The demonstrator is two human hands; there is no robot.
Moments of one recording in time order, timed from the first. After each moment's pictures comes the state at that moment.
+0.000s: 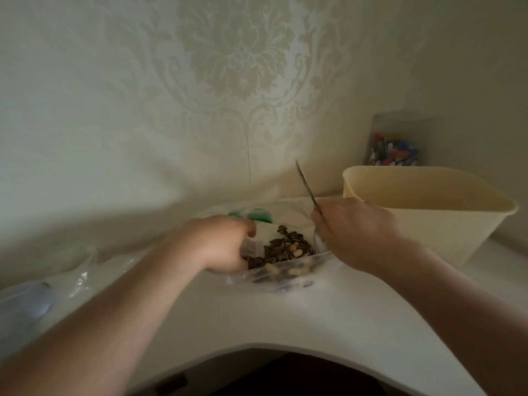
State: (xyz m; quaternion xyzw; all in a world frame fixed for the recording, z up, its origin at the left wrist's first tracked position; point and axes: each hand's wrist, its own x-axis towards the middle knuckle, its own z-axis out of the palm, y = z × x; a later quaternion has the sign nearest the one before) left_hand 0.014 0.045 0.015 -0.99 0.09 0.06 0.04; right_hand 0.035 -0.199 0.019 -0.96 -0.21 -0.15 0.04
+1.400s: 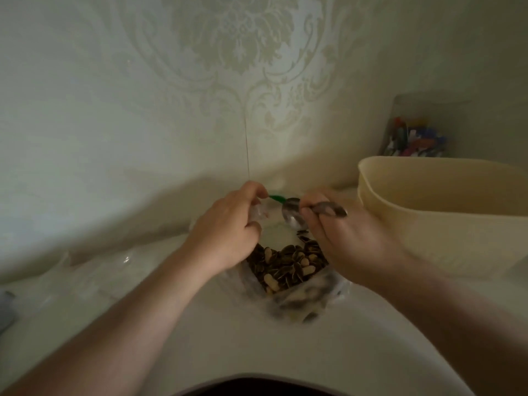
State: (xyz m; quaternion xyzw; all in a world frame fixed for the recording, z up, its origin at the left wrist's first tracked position) left_hand 0.051 0.037 -0.022 -0.95 0.07 -0.13 -0.27; right_hand 0.068 -0.185 -0.013 -0.90 -0.33 -0.17 0.21
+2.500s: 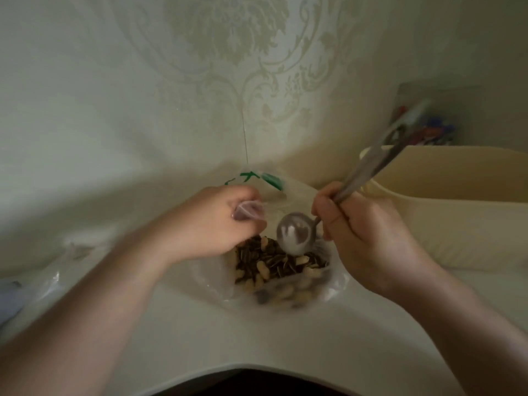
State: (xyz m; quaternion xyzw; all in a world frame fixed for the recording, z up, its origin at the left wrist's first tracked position) left_hand 0.019 0.041 0.021 -0.95 0.09 -0.02 -0.29; right_hand 0.035 -0.202 -0.006 -0.85 -0.29 -0.16 0.41
